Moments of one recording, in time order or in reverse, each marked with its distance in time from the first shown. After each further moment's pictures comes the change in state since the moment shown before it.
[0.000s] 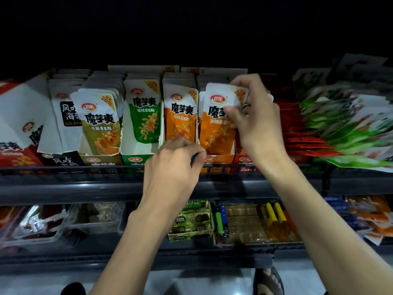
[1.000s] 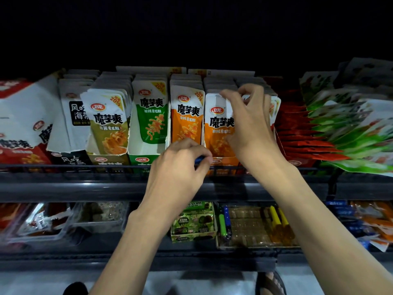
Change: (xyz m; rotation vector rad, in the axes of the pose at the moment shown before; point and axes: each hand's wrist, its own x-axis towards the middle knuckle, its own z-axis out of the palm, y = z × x) left_hand 0.001 -0.004 -0.005 -0.117 -0.064 -0.009; right_hand 0.006 0.009 0.023 -0.616 -0.065 -0.123
